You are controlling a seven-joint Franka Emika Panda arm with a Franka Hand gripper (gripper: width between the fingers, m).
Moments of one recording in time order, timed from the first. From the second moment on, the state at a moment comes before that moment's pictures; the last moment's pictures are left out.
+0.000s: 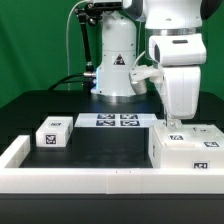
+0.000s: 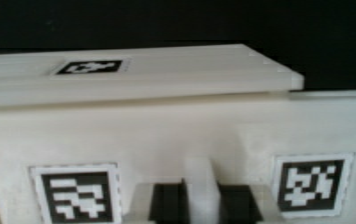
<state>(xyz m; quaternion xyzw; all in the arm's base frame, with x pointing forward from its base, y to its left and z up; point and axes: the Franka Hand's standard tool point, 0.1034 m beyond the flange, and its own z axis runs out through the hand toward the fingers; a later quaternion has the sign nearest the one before) 0.560 0.059 0.061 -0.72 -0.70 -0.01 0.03</state>
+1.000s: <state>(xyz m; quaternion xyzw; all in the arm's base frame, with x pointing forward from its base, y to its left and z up) 0.576 0.059 0.059 -0.72 -0.70 -0.01 0.04</state>
